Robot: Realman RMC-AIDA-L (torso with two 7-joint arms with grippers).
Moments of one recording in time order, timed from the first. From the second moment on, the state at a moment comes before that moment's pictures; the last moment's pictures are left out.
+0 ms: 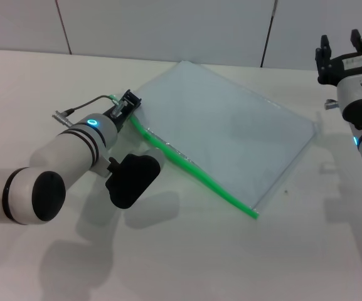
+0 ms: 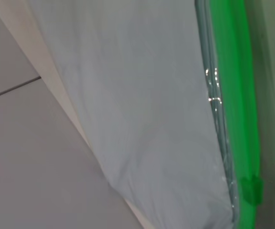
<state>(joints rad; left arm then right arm) -0.82 -2.03 -0.45 -0.33 1.43 0.40 2.32 0.81 2.04 0.08 0.47 -1.02 -1.06 -0.53</state>
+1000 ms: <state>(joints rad) -0.78 -2.03 -0.44 -0.38 1.55 0.61 1.89 0.80 2.04 0.08 0.49 -1.12 -1.02 -0.53</state>
